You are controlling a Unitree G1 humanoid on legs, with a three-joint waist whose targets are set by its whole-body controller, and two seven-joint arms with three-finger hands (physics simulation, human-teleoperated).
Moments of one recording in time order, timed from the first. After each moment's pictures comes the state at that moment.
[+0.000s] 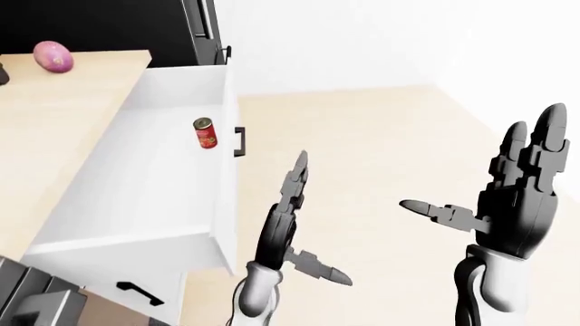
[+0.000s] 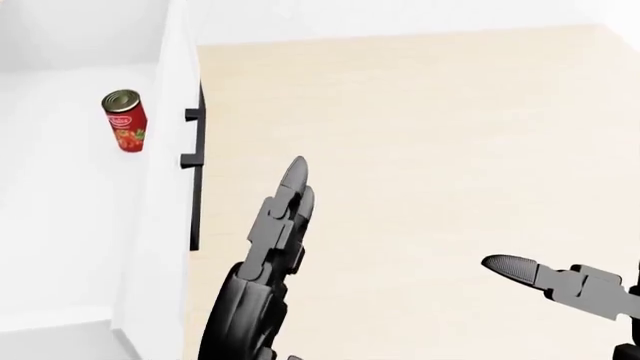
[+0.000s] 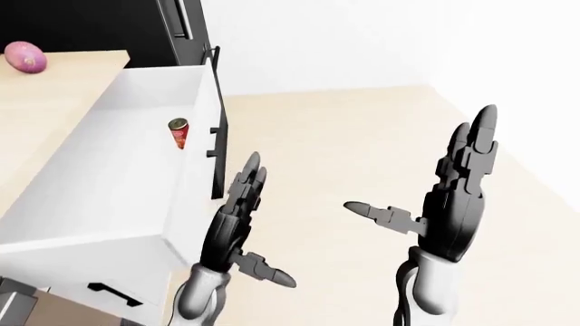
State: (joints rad) left arm 0.03 -0.08 -0.33 -0.11 0.10 -0.25 -0.10; right arm 0.02 -0.06 -0.27 -0.43 -0.07 -0.21 -0.17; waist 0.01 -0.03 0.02
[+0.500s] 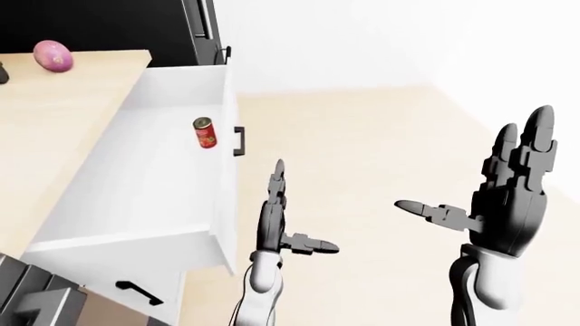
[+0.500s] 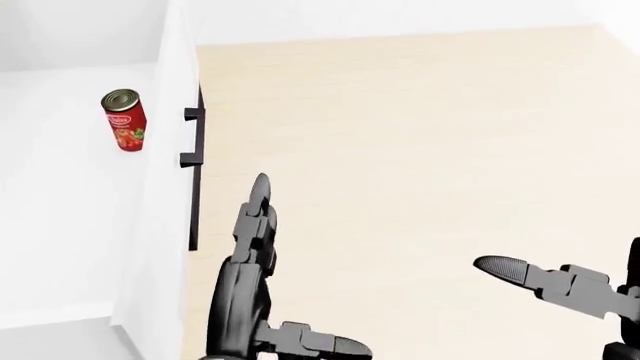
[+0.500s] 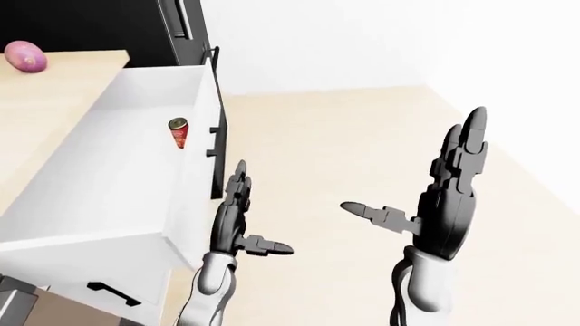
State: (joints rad) left arm -0.11 -0.15 -0.22 0.21 0.12 -0.19 0.10; right arm 0.02 -0.06 -0.26 -0.40 -0.08 -0.22 -0.18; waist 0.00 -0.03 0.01
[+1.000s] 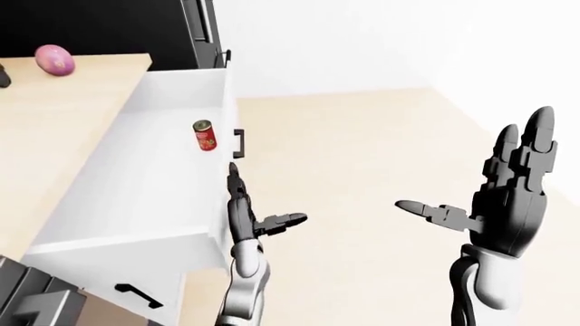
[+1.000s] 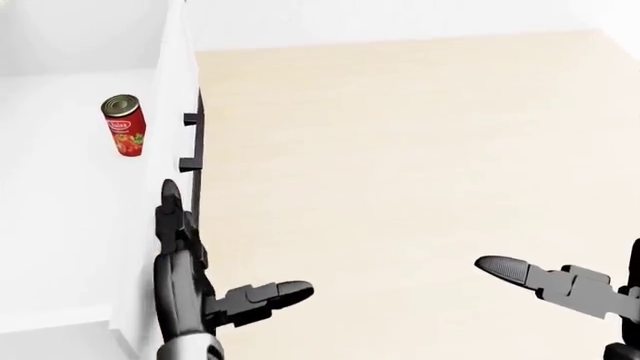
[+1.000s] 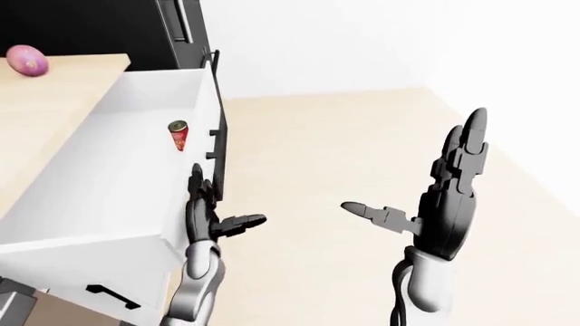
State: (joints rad) left arm -0.21 -0.14 -0.08 0.34 0.00 -0.20 0.37; right arm 0.02 -0.06 -0.26 -0.40 -0.09 -0.22 -0.18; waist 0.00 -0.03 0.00
